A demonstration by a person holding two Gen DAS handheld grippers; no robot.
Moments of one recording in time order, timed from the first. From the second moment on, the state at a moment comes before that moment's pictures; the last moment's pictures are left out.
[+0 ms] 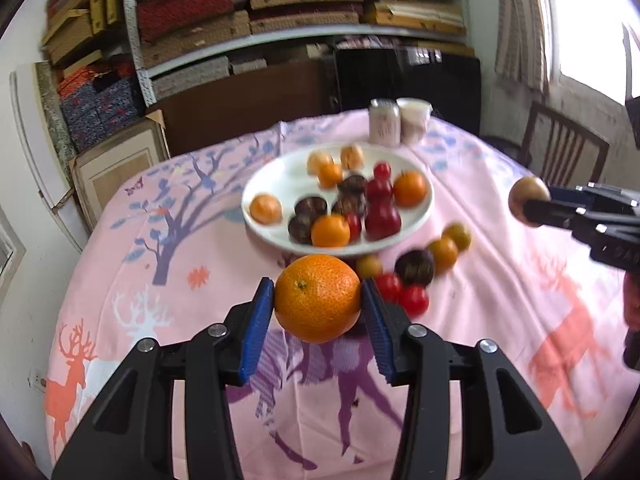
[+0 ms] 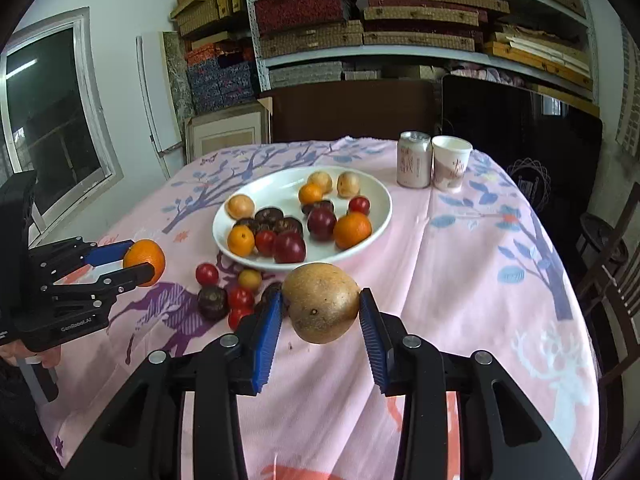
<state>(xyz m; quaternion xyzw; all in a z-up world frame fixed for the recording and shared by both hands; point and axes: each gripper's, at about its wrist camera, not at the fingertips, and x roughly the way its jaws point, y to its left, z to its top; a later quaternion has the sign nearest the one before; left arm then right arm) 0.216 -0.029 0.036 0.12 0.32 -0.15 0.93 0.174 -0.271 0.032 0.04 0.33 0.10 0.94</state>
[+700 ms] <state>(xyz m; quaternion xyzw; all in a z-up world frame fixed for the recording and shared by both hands) 0.390 -0.065 0.030 0.04 0.31 -0.08 0.94 0.319 -0.244 0.013 0.01 0.32 0.15 0.93</state>
